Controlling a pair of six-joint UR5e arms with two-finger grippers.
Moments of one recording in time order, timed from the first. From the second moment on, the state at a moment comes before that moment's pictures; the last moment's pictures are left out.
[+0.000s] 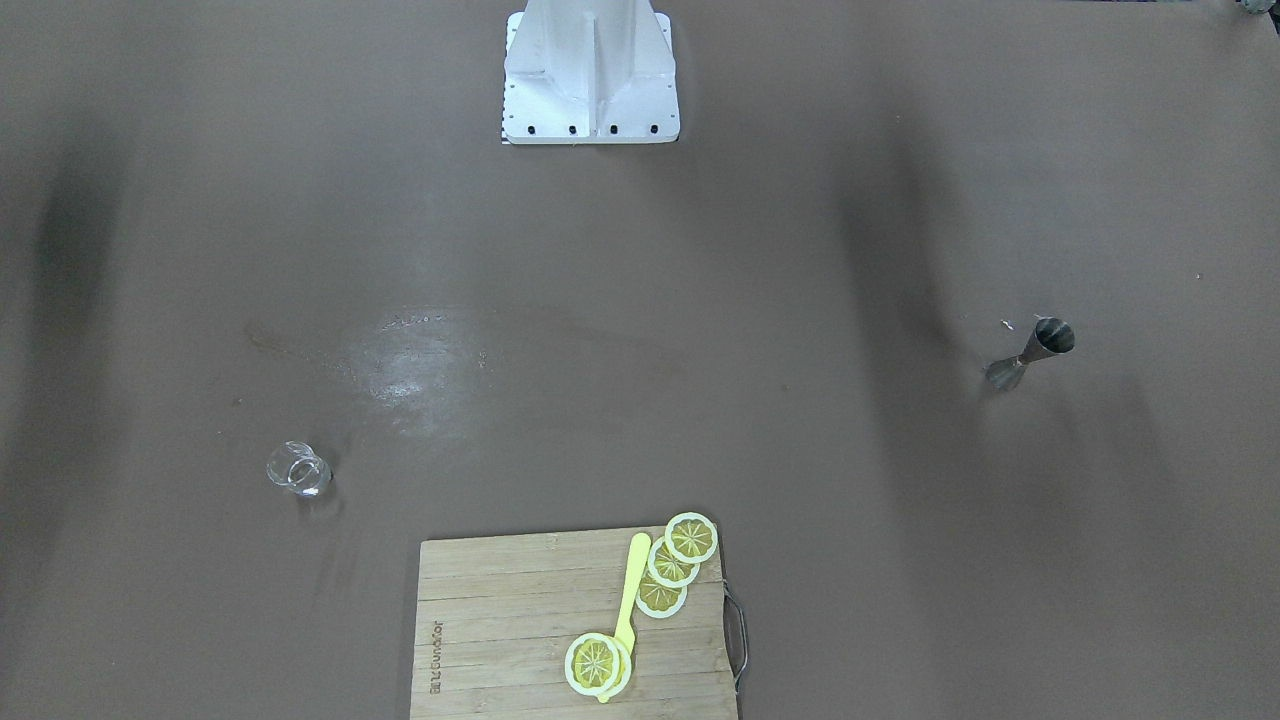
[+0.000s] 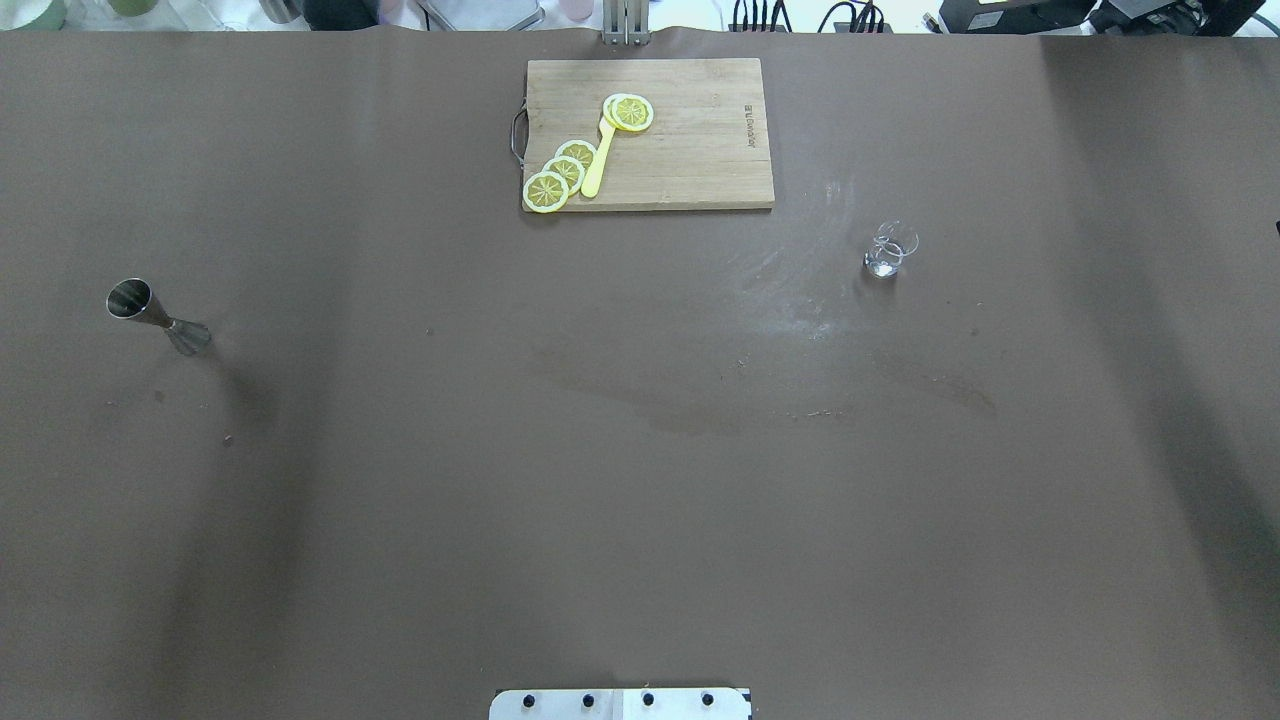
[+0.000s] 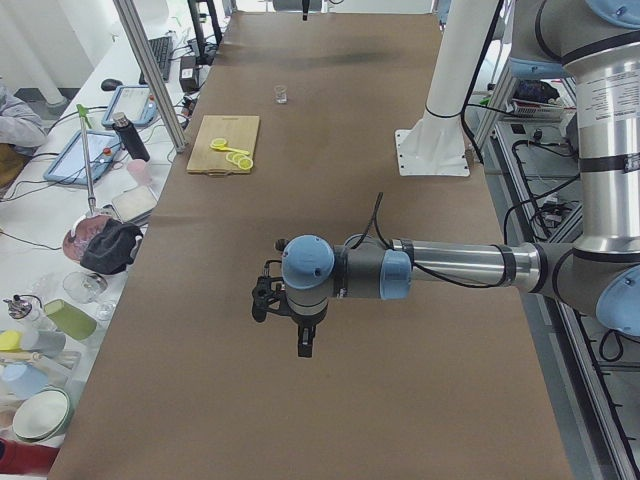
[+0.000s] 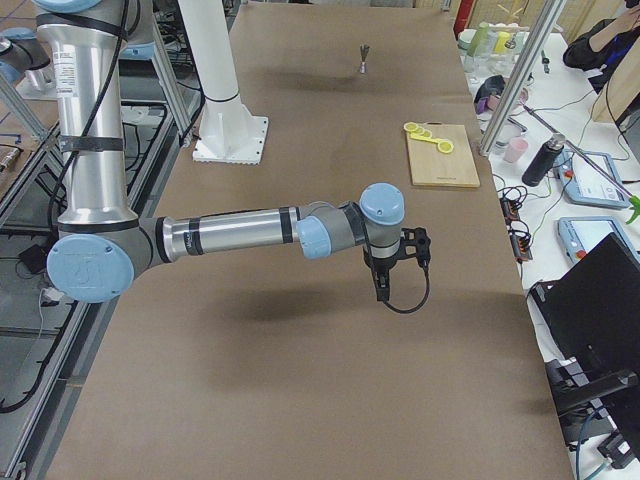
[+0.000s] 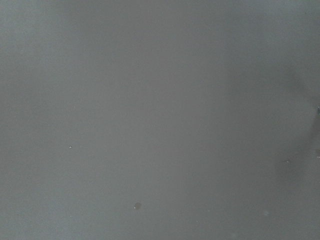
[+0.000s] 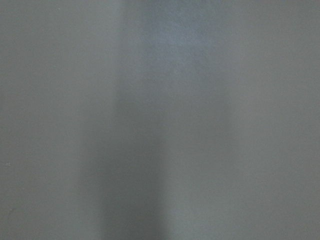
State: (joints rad) left arm -1.63 -1.39 -1.79 -1.54 -2.42 0.07; right arm 1.41 -1.54 1.70 -1.39 2.33 0.29
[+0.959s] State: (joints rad) left arm -1.61 -1.43 -1.81 -1.92 -2.40 0.06; right arm 1.22 -1.39 1.72 -1.23 2.40 0.23
